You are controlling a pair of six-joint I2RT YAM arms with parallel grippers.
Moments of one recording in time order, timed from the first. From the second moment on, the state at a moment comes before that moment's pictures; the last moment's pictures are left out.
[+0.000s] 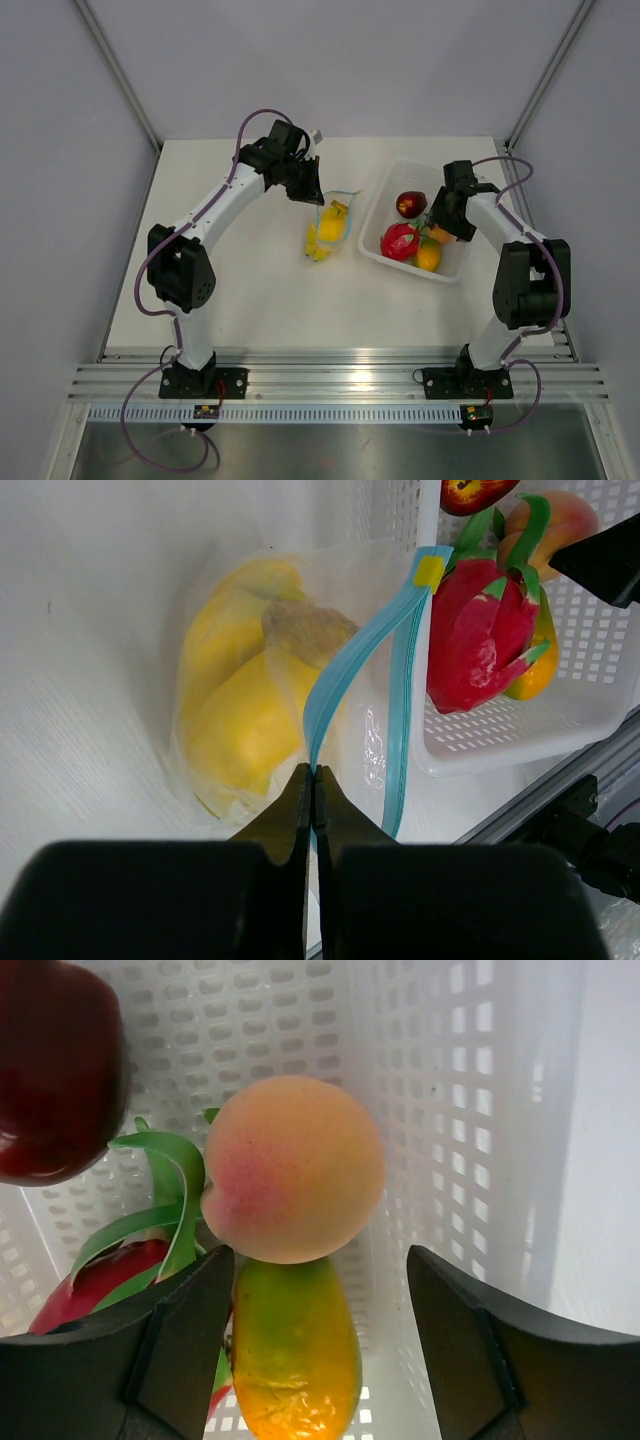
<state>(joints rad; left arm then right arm) -0.48 1.91 1.82 -0.81 0.33 -0.37 0.08 1.68 1.23 -0.67 0.24 0.53</state>
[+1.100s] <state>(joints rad) -0.48 1.91 1.82 -0.82 0.33 -0.37 0.07 1.69 1.30 -0.65 0.21 0.48</state>
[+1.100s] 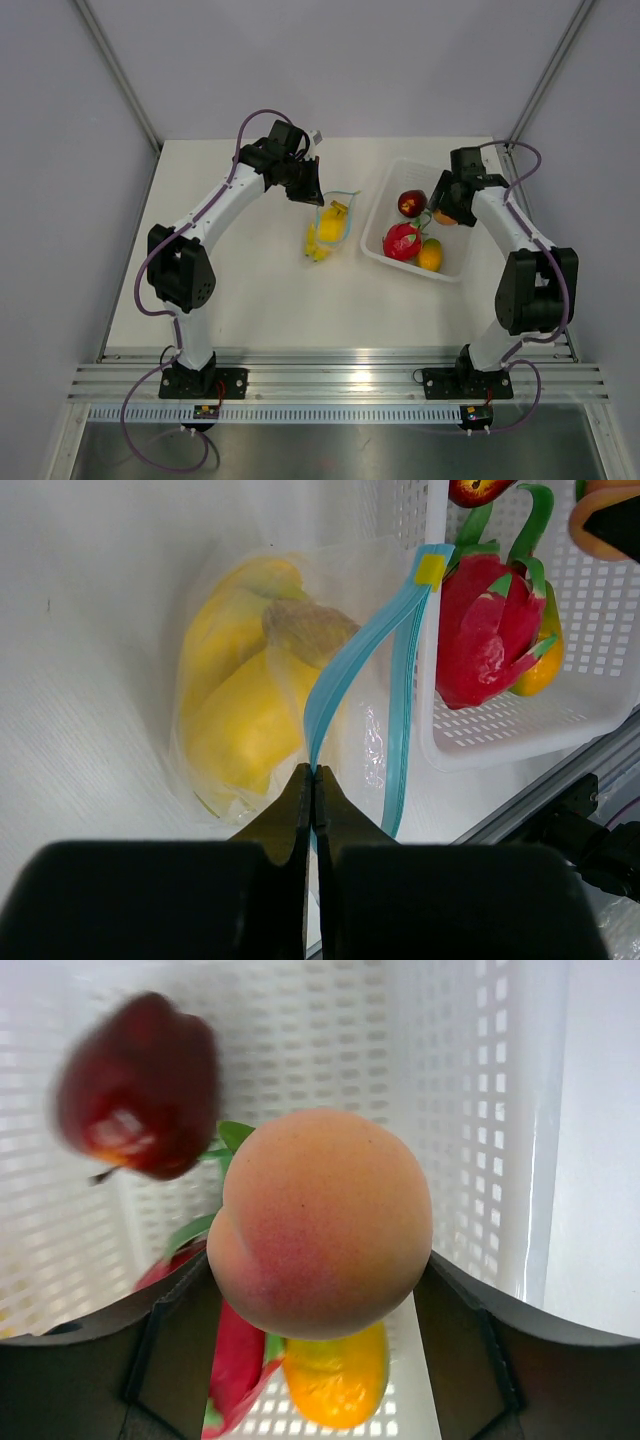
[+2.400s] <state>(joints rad) -0.48 1.91 1.82 -0.81 0.36 -0.36 0.61 1.78 1.56 -0.66 -0.13 0.58</state>
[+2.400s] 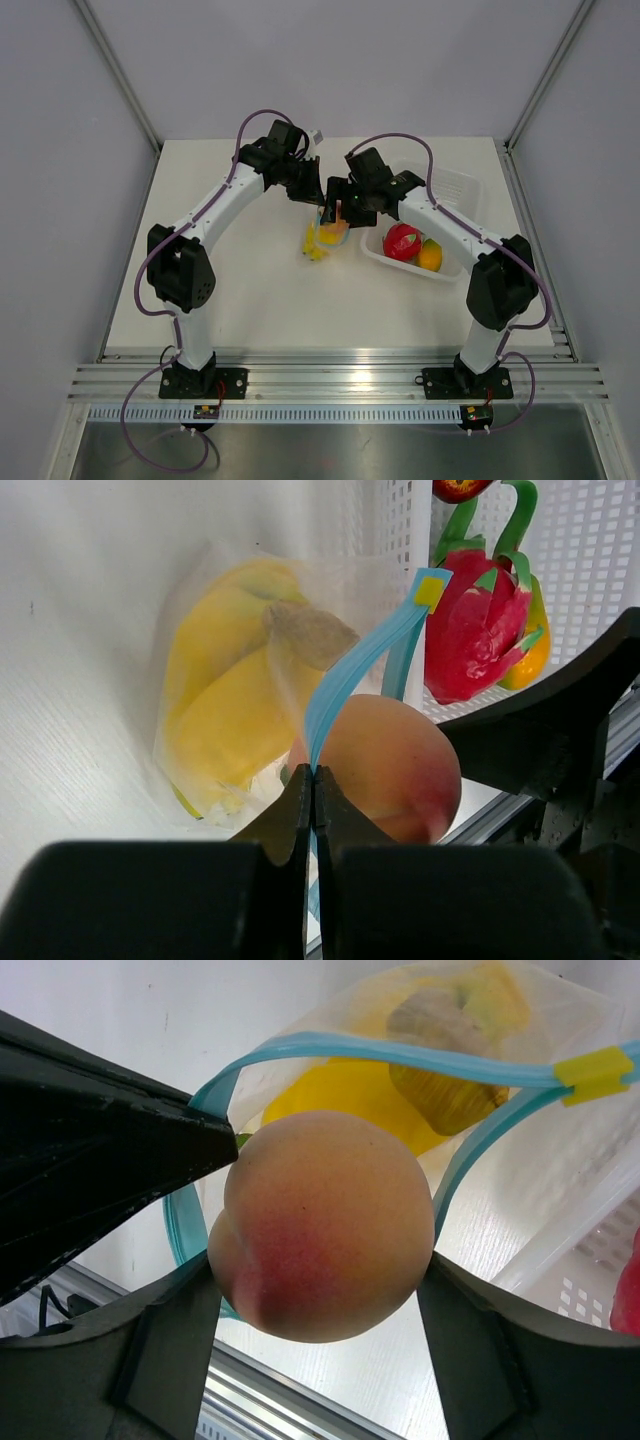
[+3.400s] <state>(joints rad) -0.47 1.91 1.79 -0.81 0.39 -0.37 0.60 1.69 1.41 -0.64 0.01 0.67</state>
